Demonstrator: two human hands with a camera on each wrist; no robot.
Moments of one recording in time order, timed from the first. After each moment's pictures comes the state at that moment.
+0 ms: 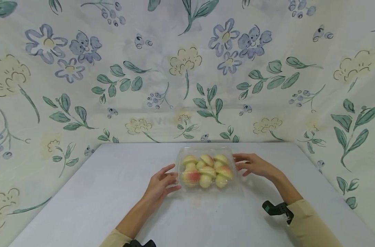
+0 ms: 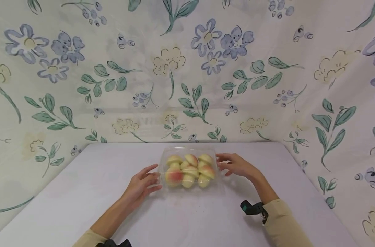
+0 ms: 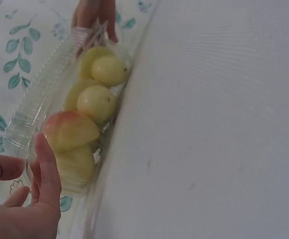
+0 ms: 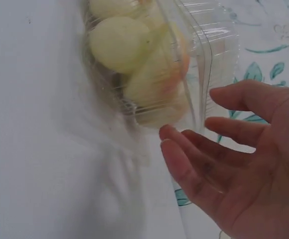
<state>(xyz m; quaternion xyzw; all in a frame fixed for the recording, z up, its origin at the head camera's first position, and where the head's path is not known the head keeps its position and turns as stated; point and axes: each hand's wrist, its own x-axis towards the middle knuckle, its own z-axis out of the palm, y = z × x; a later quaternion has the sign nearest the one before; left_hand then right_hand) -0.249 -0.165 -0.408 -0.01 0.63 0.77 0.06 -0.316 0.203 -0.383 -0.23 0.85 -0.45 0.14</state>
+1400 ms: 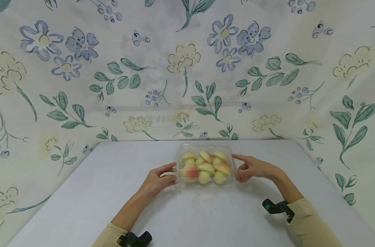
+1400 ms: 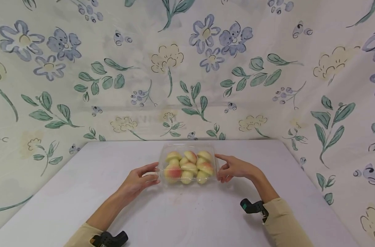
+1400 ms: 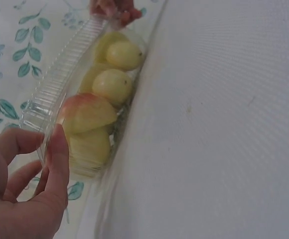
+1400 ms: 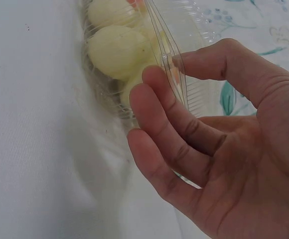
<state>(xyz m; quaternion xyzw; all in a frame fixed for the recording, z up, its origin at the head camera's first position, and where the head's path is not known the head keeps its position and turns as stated) -0.259 -0.178 -0.403 0.04 0.71 0.70 0.09 -0.305 0.205 -0.378 -0.25 0.83 -0.44 0.24</state>
